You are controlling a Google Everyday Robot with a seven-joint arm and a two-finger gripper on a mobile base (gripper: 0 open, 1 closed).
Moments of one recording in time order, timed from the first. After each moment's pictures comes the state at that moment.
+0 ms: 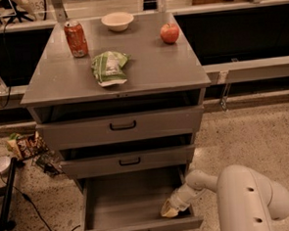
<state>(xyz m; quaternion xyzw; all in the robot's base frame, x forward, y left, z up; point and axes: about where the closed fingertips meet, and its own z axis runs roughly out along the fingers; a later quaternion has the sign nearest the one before) 0.511 -0.080 0.159 -0.62 0.71 0.32 0.13</state>
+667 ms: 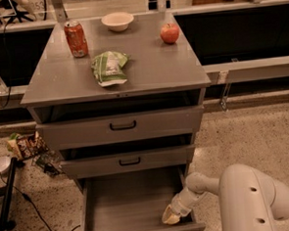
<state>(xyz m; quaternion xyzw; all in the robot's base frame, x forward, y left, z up) 0.474 -0.079 0.162 -0.61 0.71 0.34 0.10</state>
